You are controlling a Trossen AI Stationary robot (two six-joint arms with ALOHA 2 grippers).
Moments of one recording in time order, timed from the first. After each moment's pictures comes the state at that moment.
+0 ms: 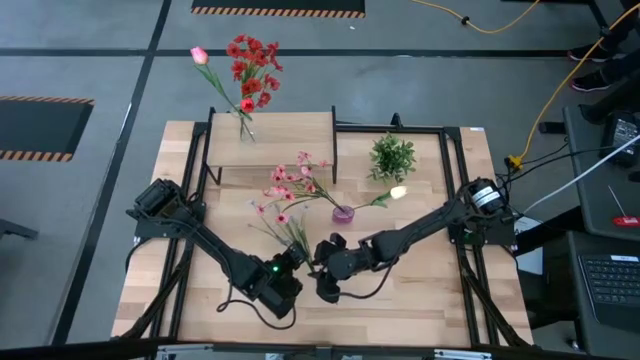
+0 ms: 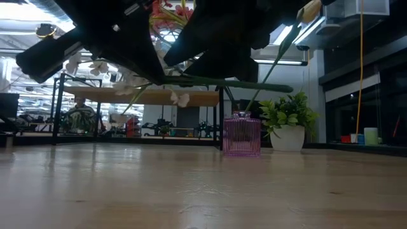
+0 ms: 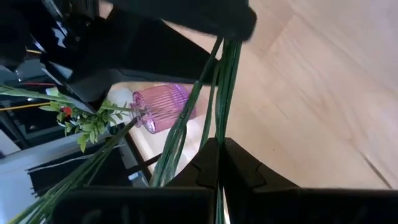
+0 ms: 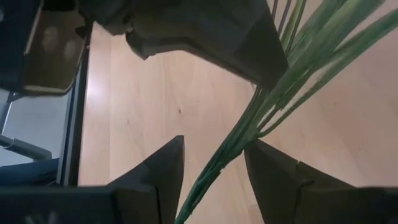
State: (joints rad) left arm -0.62 1.85 1.25 -0.63 -0.87 0.47; right arm 0.40 1.93 1.26 -0.02 0.23 0.65
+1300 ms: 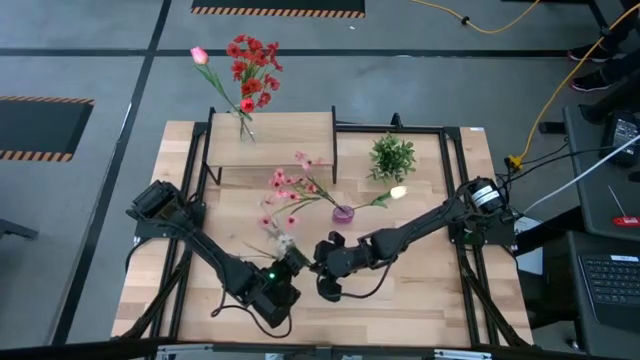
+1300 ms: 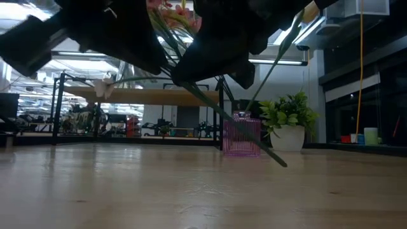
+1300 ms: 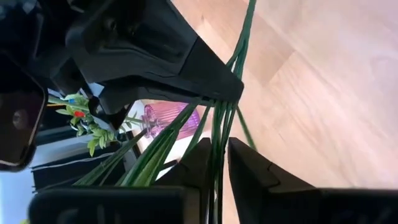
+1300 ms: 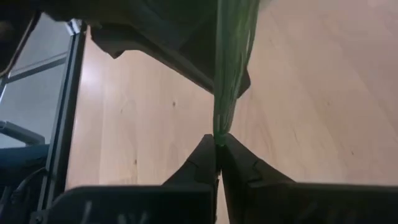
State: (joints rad) left arm -0.67 1.85 1.25 -0.57 -0.90 0.43; right arm 0.38 1.93 1.25 -0.04 0.20 0.58
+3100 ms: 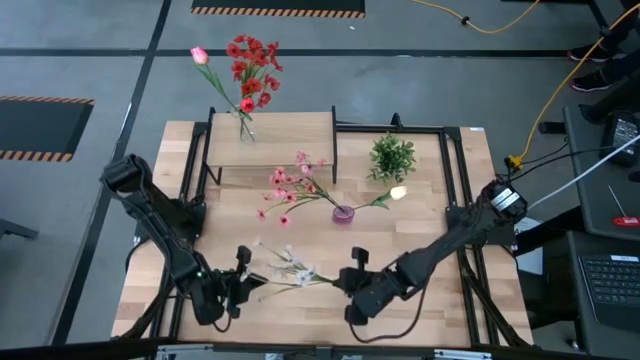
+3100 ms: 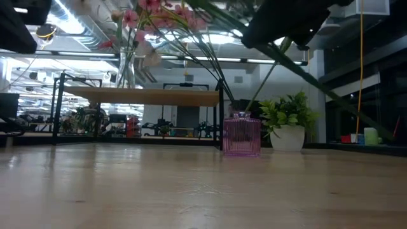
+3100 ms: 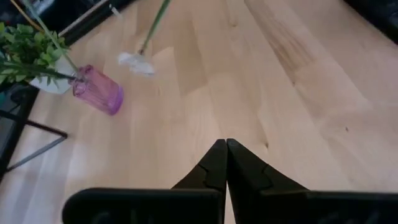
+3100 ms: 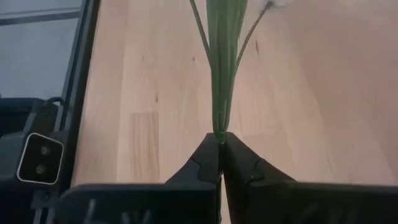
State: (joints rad) left arm -0.95 1.49 0.77 -0.25 -0.85 -0.30; right arm 0.61 1.82 1.26 -0.28 0.45 0.57
